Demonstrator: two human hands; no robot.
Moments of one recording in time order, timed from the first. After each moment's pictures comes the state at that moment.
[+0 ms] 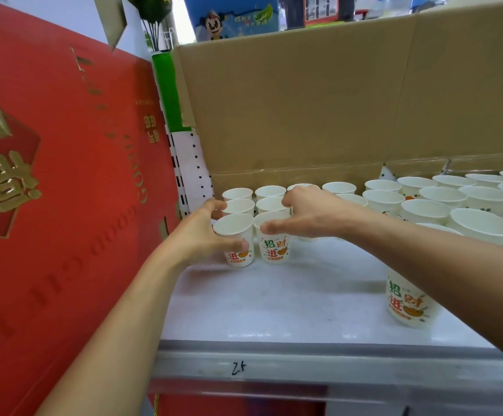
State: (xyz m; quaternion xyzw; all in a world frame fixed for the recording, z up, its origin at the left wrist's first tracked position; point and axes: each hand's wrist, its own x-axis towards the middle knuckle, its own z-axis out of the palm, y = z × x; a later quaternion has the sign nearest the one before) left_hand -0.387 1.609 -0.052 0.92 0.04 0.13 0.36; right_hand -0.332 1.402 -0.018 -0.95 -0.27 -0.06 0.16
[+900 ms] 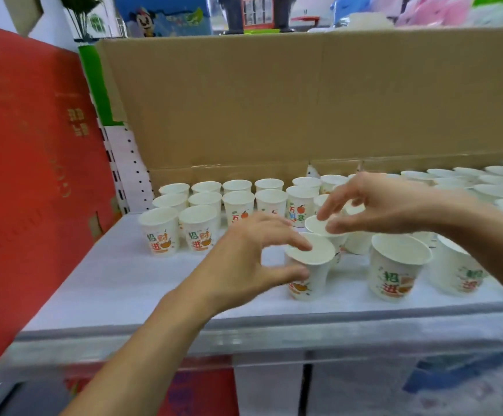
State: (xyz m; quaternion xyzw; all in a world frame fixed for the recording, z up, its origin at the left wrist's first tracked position) left_hand -0.449 1.425 -0.048 0.89 -0.28 0.18 0.31; right_hand -0.381 1.201 0.015 -0.94 -0.31 -0.02 0.15
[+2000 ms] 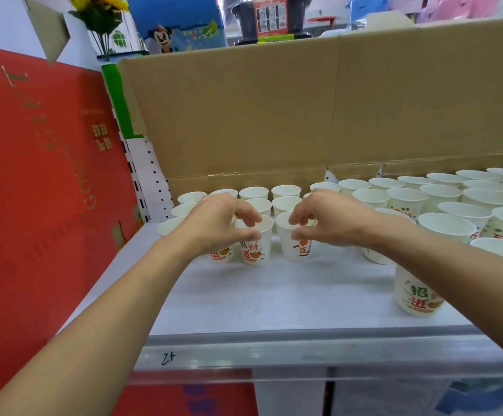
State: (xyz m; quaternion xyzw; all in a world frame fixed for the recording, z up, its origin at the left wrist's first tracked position) left_hand -0.375 1.492 -0.022 0.96 -0.15 0.16 0.18; right_hand -0.335 1.271 -0.020 -0.93 -0.33 -0.11 0.11
